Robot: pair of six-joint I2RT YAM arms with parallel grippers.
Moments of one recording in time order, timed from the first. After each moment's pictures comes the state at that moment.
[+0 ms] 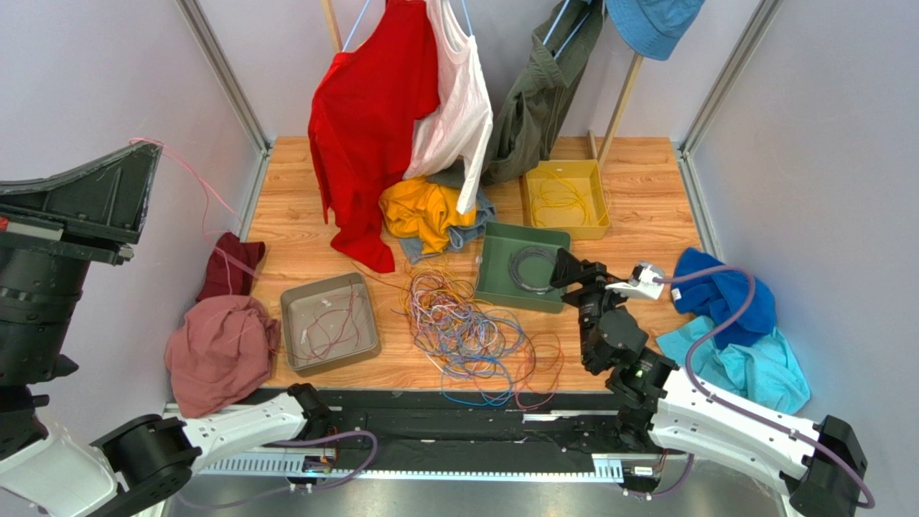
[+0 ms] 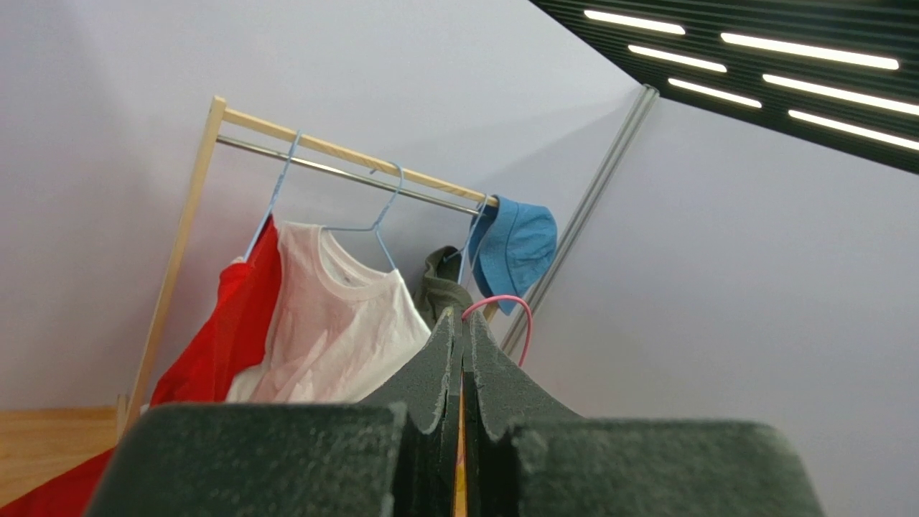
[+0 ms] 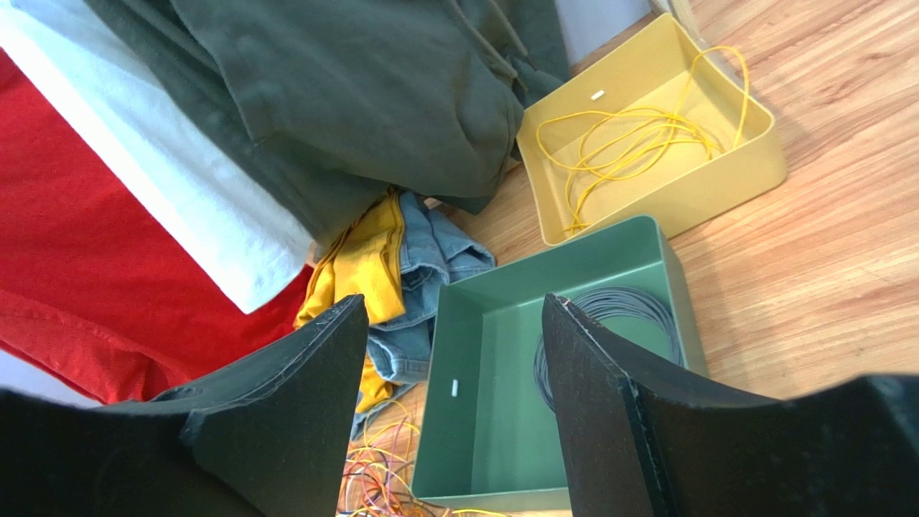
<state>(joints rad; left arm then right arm) -0.83 0.92 2.23 -0.76 -0.39 -0.27 0.97 0.67 0.34 0.42 1.03 0.62</state>
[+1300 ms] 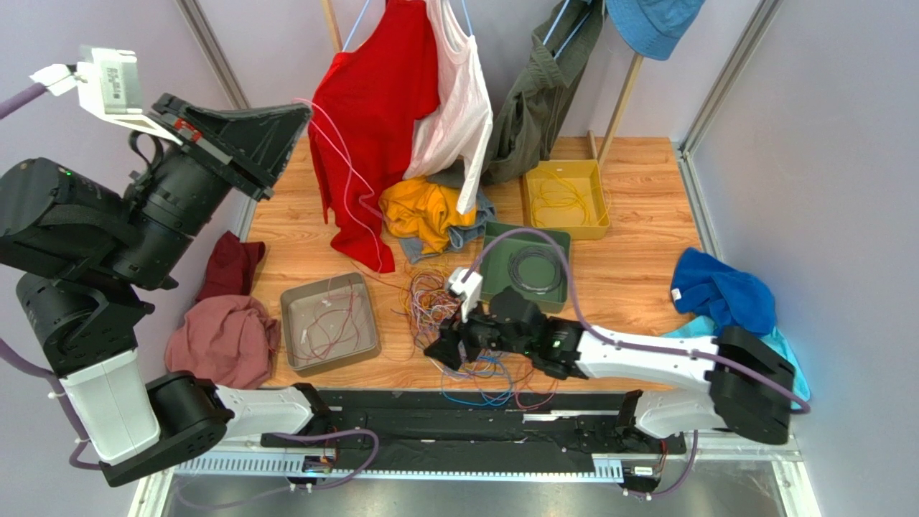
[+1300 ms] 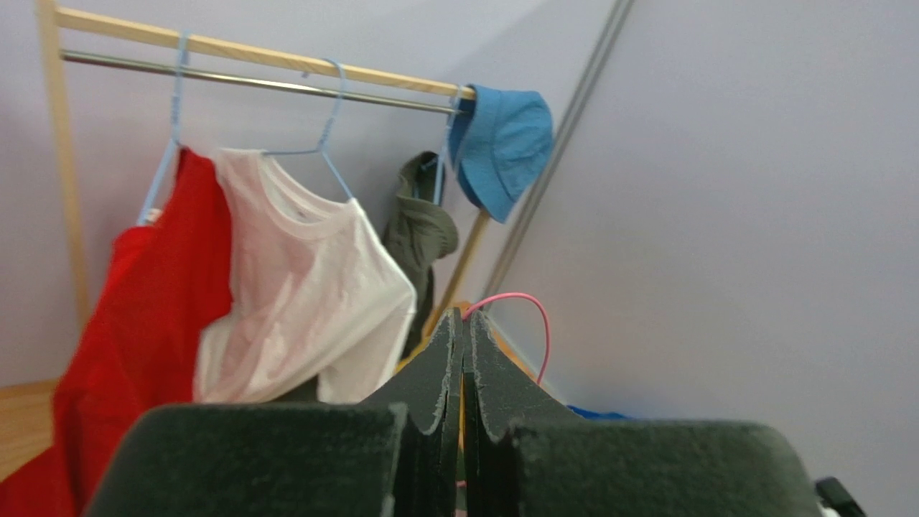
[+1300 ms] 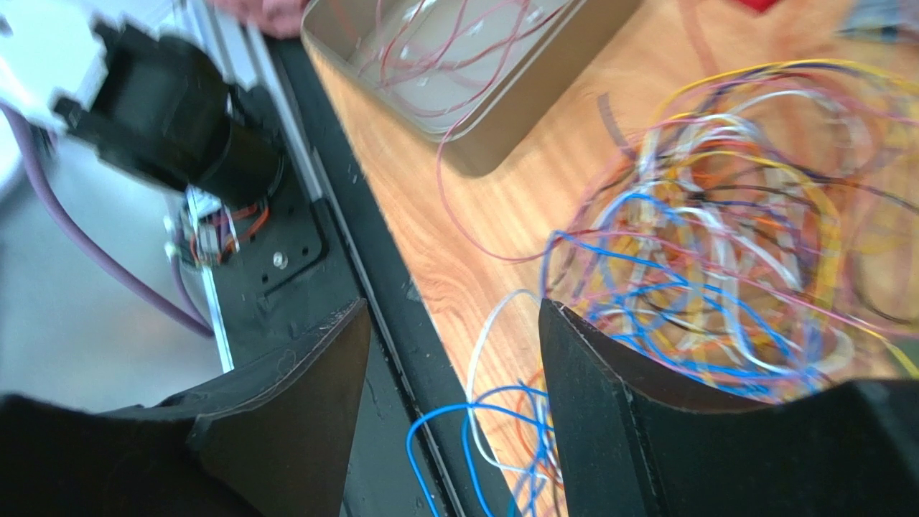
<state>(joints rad) -0.83 1.22 2.39 -0.86 -0.26 -0.27 1.12 1.24 0.65 0.26 -0.12 0.36</state>
